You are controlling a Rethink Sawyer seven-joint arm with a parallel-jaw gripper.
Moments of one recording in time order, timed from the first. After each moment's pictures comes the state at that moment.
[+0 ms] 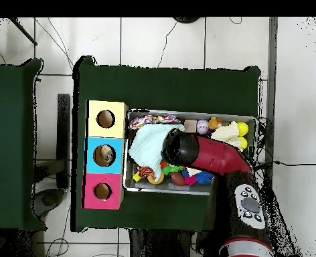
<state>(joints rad) -0.29 -0.58 -0.06 1.60 -0.08 0.47 2.15</state>
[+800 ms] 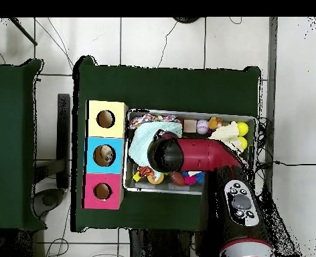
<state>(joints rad) -0.35 -0.64 0.11 1.65 -0.32 0.42 2.15</state>
